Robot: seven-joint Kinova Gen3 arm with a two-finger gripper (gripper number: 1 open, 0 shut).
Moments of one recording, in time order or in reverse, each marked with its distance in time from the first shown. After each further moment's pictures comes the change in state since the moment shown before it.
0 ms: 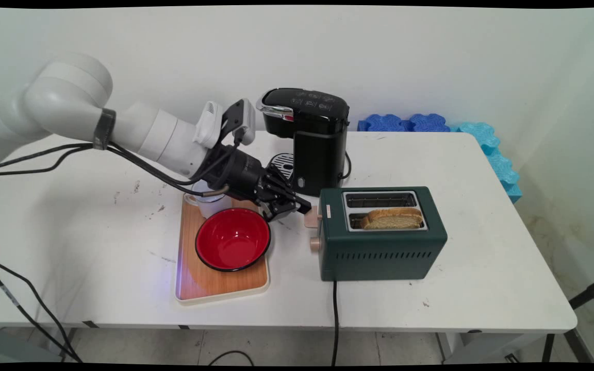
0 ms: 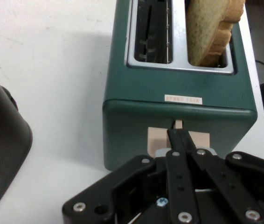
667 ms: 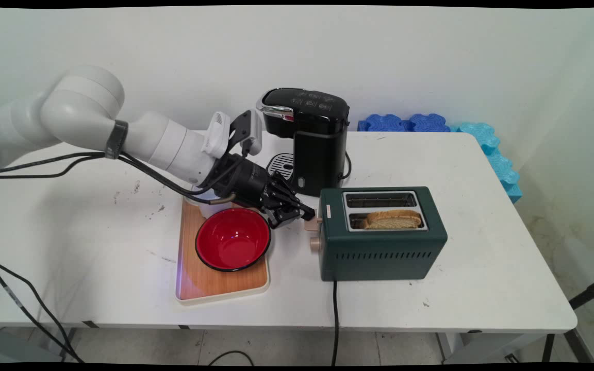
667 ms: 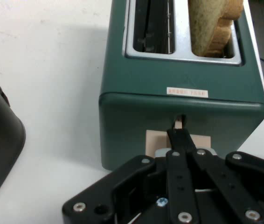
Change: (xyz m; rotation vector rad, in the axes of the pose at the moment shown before) arm -0.010 -0.001 0.017 -0.006 -0.005 0.002
